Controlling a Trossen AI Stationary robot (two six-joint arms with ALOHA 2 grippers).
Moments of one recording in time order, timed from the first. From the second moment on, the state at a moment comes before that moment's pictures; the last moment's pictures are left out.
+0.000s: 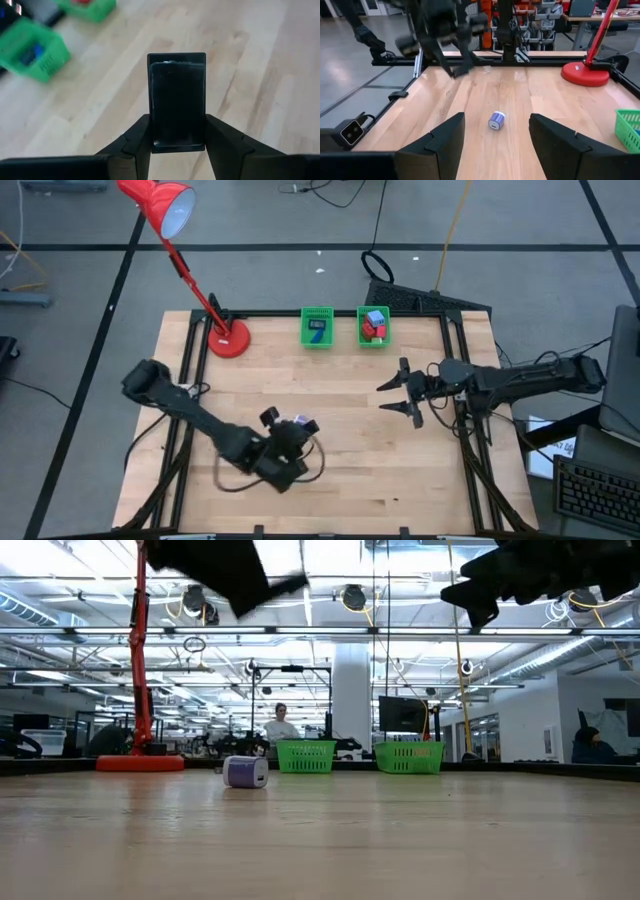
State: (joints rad) left arm -0.55 1.76 1.40 -0.79 -0.74 -0.85; right arm 0.03 0.76 0.42 0.18 -0.13 0.04
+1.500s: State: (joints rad) left arm 0.32 1.39 0.60 0.59 -0.07 -0.24; right arm 0.02 0.63 0.36 0.16 0.13 -0.07
